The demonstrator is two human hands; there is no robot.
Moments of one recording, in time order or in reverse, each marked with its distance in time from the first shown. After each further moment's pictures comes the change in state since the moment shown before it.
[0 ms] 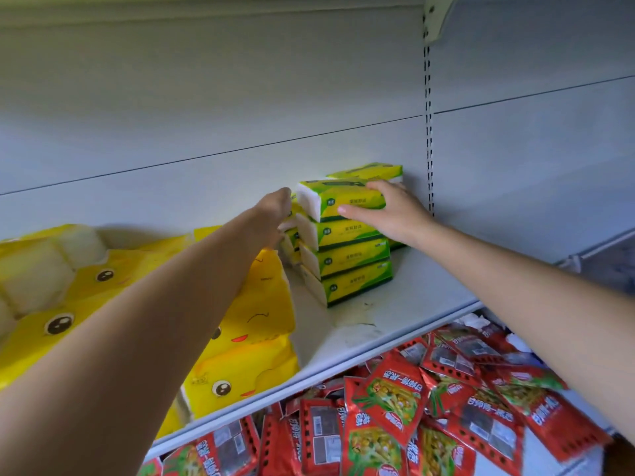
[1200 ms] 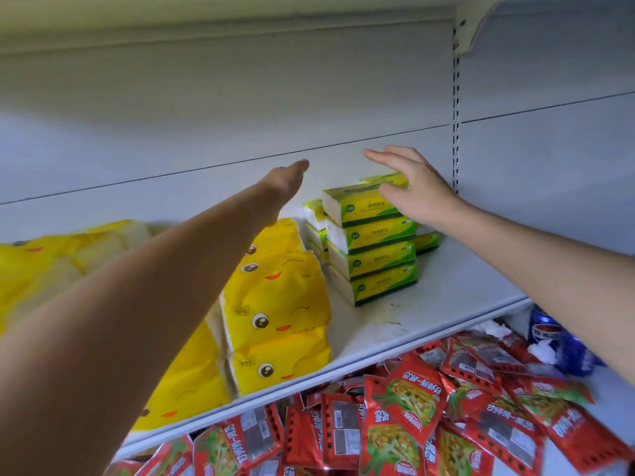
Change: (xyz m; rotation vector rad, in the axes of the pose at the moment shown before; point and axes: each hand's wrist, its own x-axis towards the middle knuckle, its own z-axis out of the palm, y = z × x) left_hand -0.008 0.029 -0.040 0.173 0.120 0.178; right_hand 0.000 -0.038 -0.018 0.004 0.060 -0.313
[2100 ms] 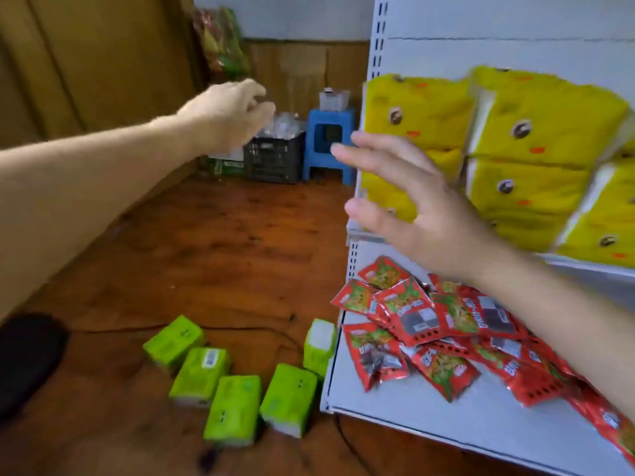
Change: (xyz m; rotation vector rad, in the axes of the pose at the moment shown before) left_hand -0.259 -0.275 -0.477 0.871 0.414 -0.058; right_hand -0.199 -0.407 0.280 0.410 -0.467 -0.625
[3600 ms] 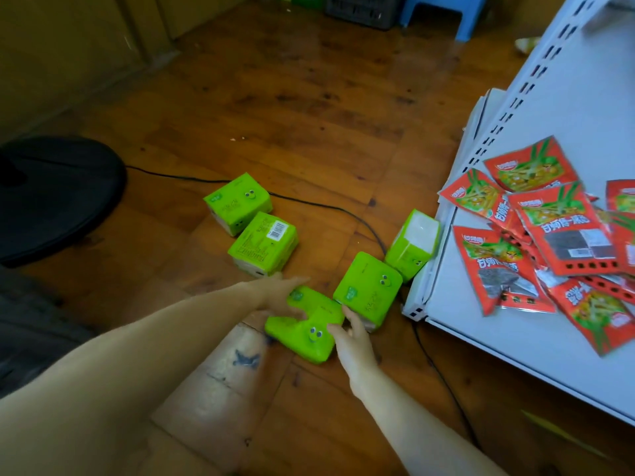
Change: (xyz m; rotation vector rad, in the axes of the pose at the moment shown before) left_hand -0.280 -0.207 0.339 -0.073 -1.219 -0.276; right_hand -0.208 0.036 0.406 0.839 -0.278 1.558
